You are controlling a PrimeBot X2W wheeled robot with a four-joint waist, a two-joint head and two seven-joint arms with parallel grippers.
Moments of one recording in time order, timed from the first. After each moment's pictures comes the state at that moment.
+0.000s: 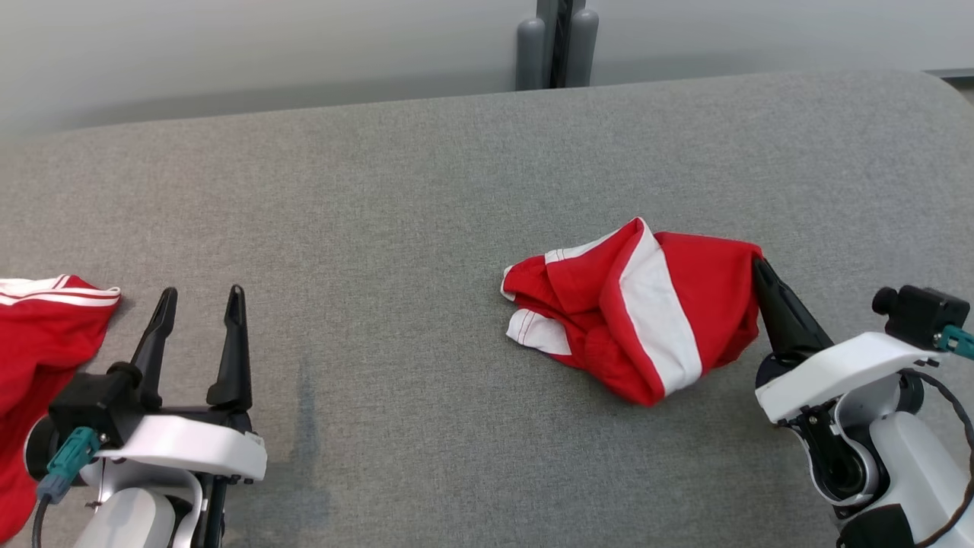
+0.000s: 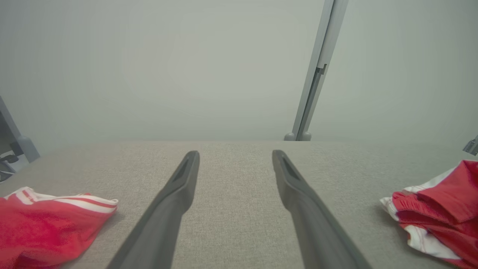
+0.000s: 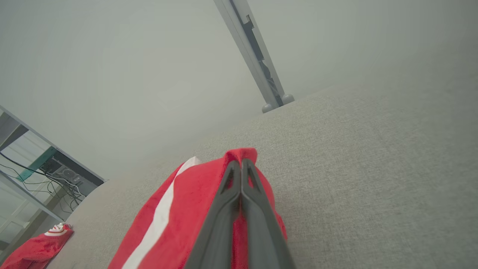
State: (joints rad) left arm -0.15 0.37 -0.29 0.09 -0.56 0.20 -0.24; right arm -0.36 -0.19 0.24 0.35 0.77 0.13 -0.07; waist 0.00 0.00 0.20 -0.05
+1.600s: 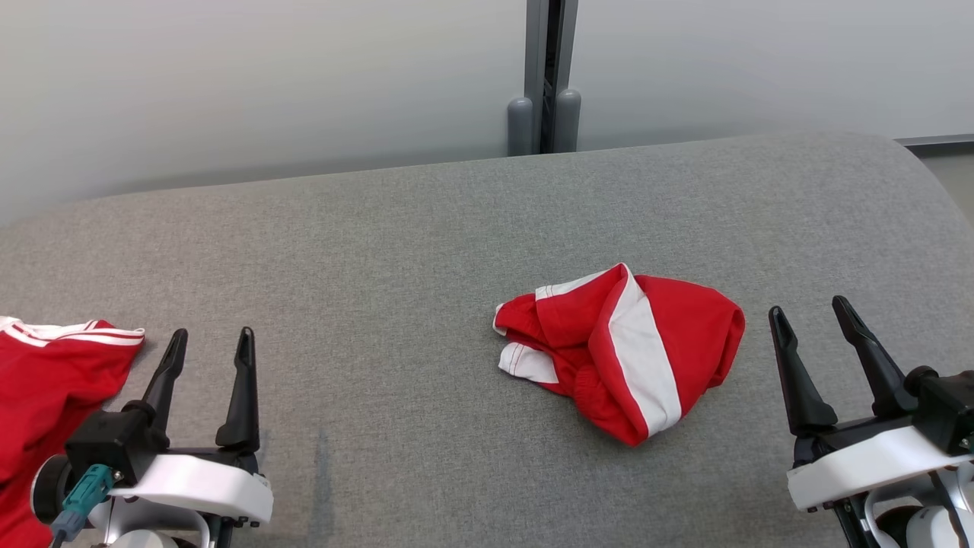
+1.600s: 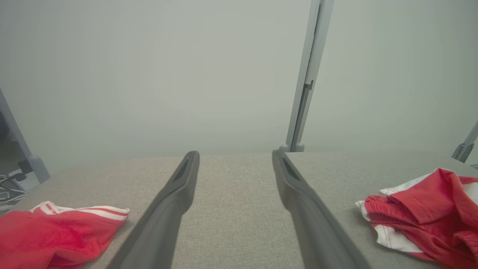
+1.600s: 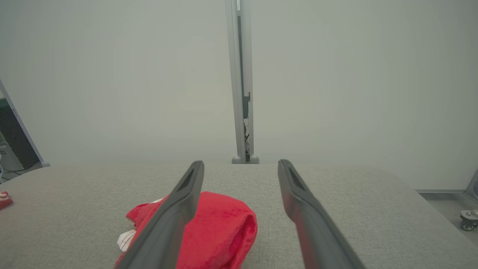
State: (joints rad) left arm -0.07 0.39 -0.31 0.03 -0.56 0.25 -0.22; right arm -0.05 -0.13 0.04 -0.03 0.24 0.13 -0.07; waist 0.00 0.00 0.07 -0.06
